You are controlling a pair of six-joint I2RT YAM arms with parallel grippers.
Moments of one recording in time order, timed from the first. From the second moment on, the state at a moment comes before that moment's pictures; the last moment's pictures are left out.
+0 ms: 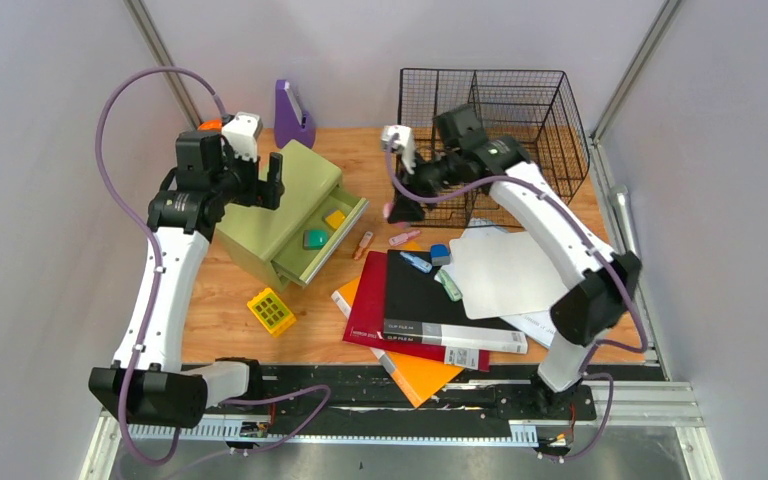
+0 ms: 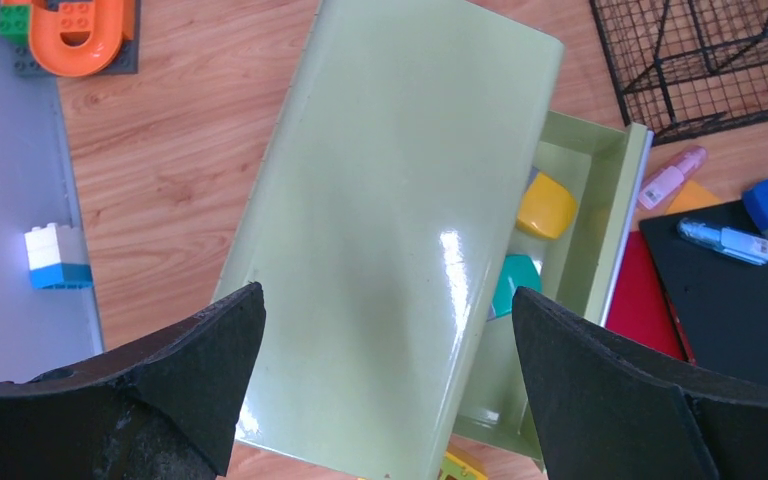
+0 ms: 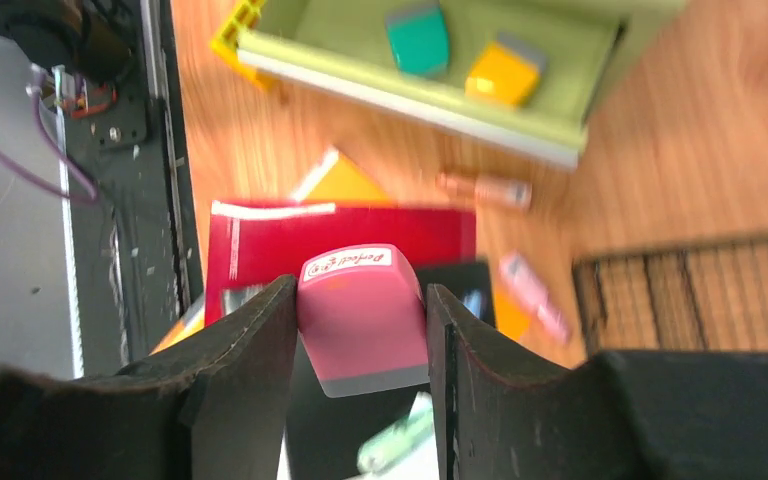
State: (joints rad) left arm -0.06 1.20 1.38 -0.74 0.17 0.13; right arm 0.52 1.69 1.77 -0.96 -0.75 -0.49
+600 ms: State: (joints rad) left arm 0.10 1.20 1.40 -0.75 0.08 0.02; right arm 0.77 2.28 2.32 -0.73 -0.62 -0.35
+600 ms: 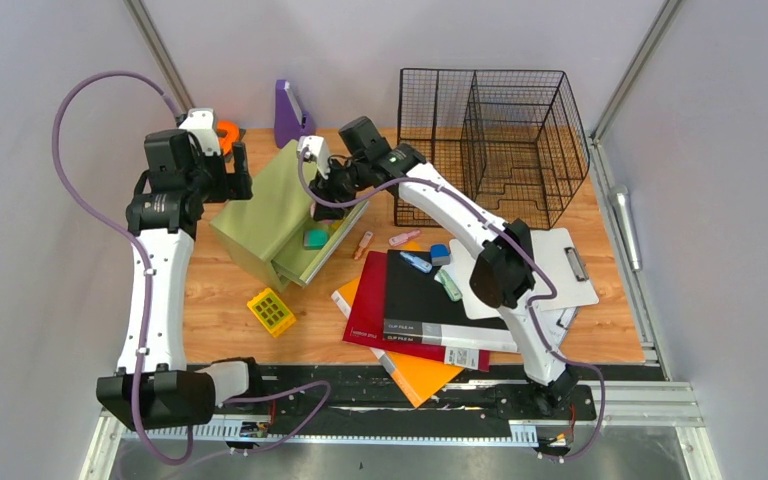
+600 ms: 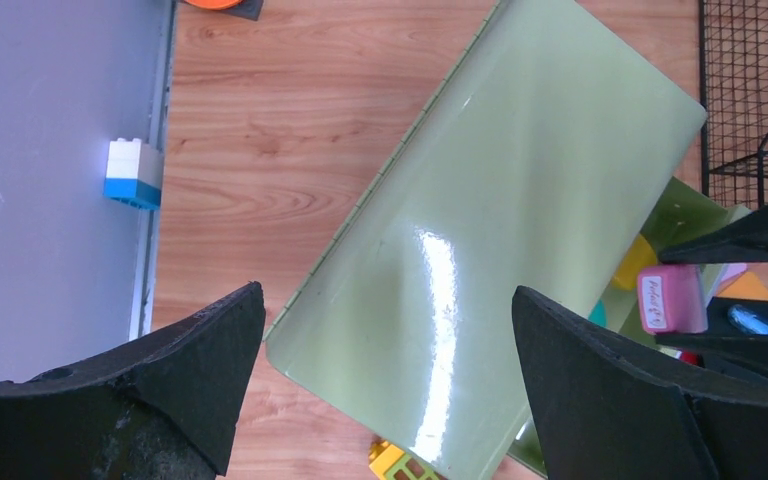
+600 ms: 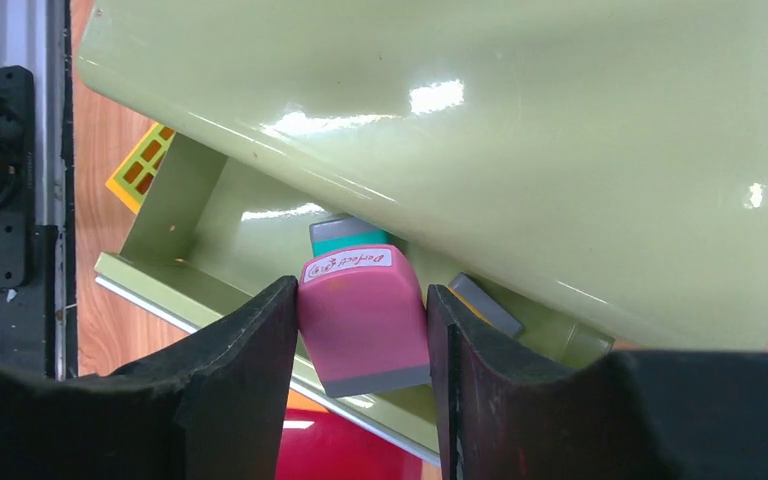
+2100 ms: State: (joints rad) left arm 0.10 1.11 1.33 -0.71 0.17 0.04; right arm 0.49 1.91 1.37 -0.70 -0.24 -0.87
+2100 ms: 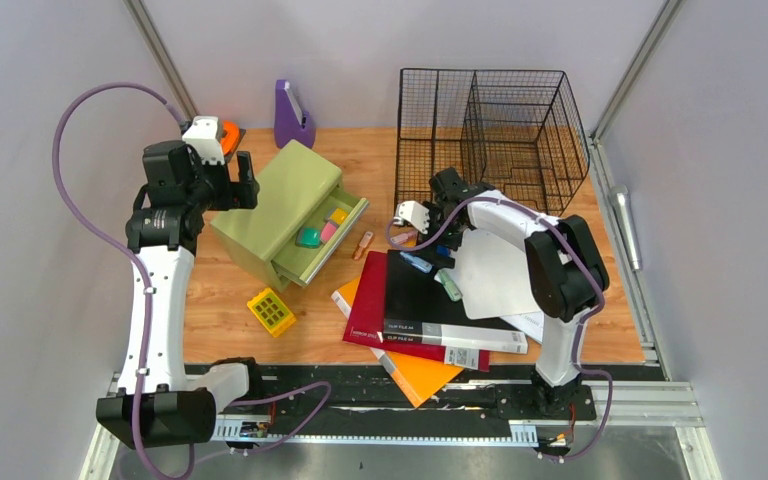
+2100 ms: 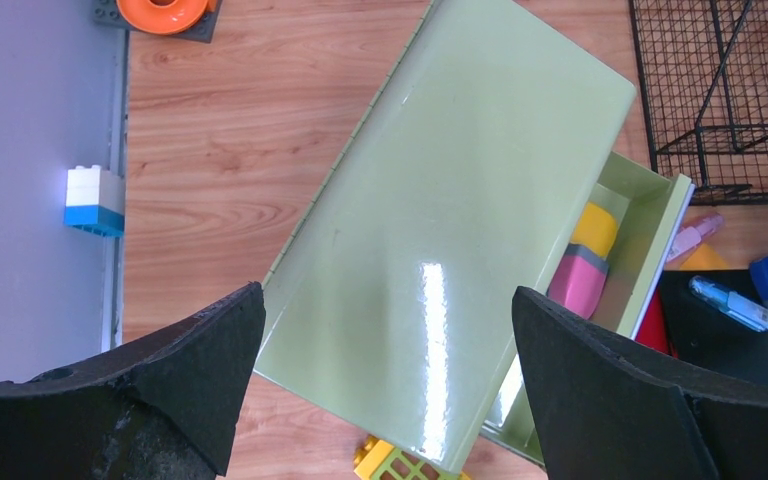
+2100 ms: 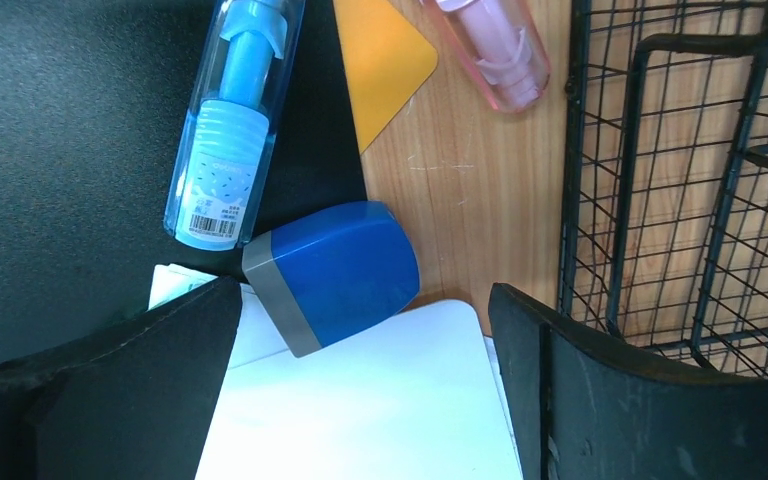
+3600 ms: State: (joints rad) left arm 0.10 1.11 1.32 -0.70 0.17 0.04; right arm 0.77 2.24 2.27 -0.83 -0.44 -0.56
